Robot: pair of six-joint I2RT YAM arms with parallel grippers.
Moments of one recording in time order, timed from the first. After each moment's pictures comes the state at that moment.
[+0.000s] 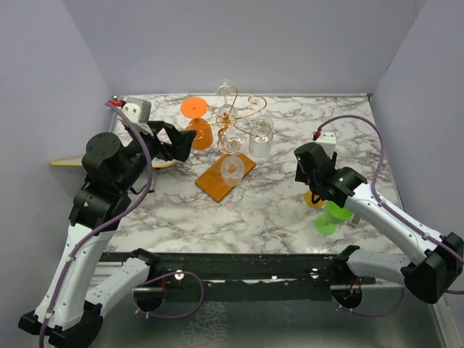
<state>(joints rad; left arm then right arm) -0.39 0.81 1.24 -0.41 0.12 -0.22 0.67 1.11 0.98 -0.70 0.69 0.54</state>
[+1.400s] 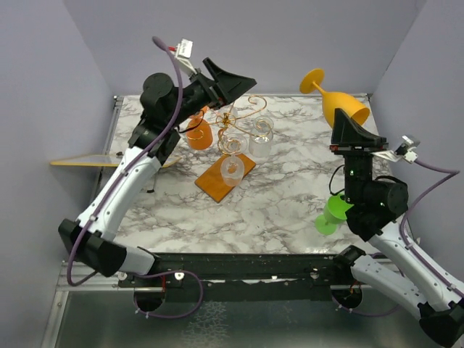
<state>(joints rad) -0.47 1.34 1.51 0.05 0.44 -0.94 0.59 0.73 0.70 0.74 0.42 0.27</state>
